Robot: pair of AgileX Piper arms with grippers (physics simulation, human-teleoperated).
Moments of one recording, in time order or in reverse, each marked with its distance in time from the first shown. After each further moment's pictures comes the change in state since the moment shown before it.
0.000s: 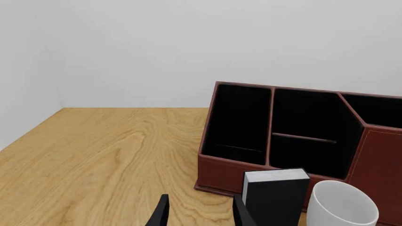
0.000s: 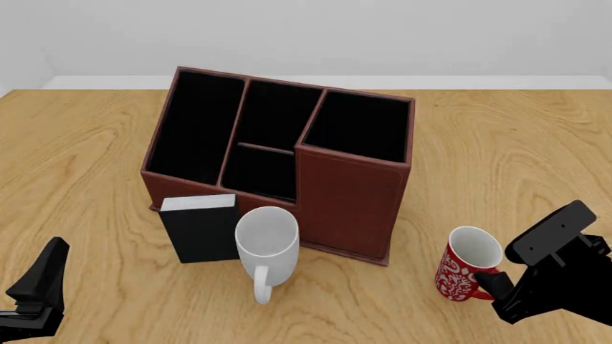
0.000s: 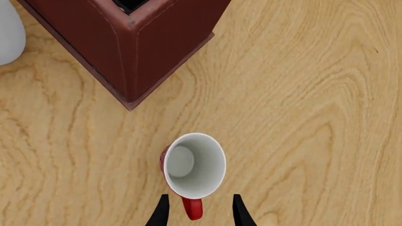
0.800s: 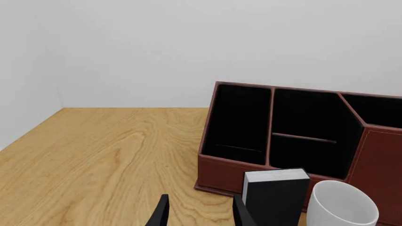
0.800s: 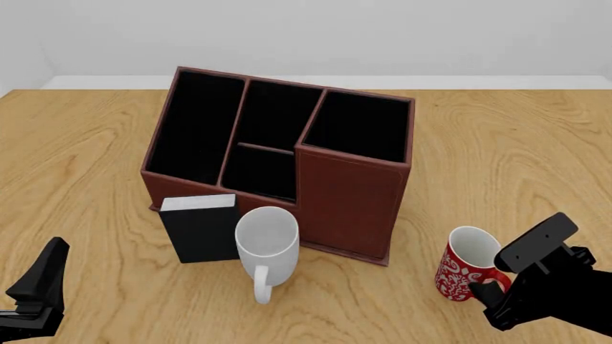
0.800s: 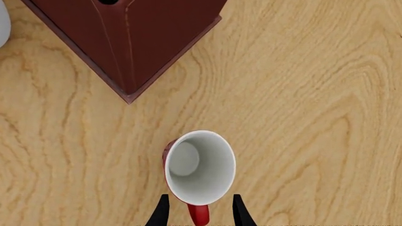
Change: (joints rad) left arm 0.000 0.000 0.000 0.000 0.000; right arm -0.007 0.084 0.055 -0.084 0.006
